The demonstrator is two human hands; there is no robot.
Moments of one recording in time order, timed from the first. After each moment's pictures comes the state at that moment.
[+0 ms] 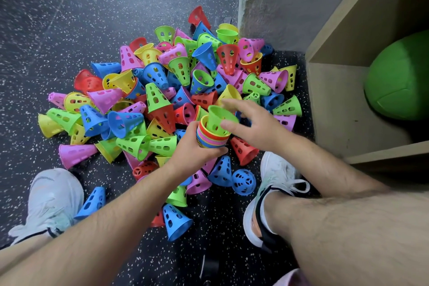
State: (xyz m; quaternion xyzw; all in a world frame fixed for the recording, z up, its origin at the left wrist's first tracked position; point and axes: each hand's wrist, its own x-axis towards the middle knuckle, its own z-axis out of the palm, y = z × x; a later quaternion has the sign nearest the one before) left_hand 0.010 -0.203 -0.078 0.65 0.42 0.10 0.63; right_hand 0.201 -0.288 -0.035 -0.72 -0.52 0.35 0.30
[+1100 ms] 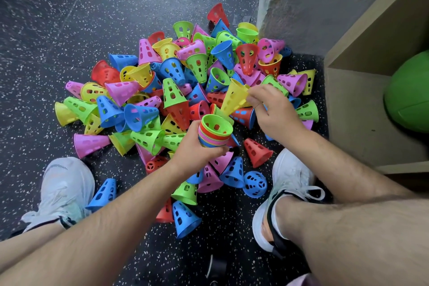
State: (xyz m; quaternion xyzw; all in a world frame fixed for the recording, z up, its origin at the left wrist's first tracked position) left_hand -0.014 -0.190 -0.073 0.63 0.44 0.10 0.63; right_hand 0.211 -0.255 -0.056 -0.74 -0.57 0.13 0.33
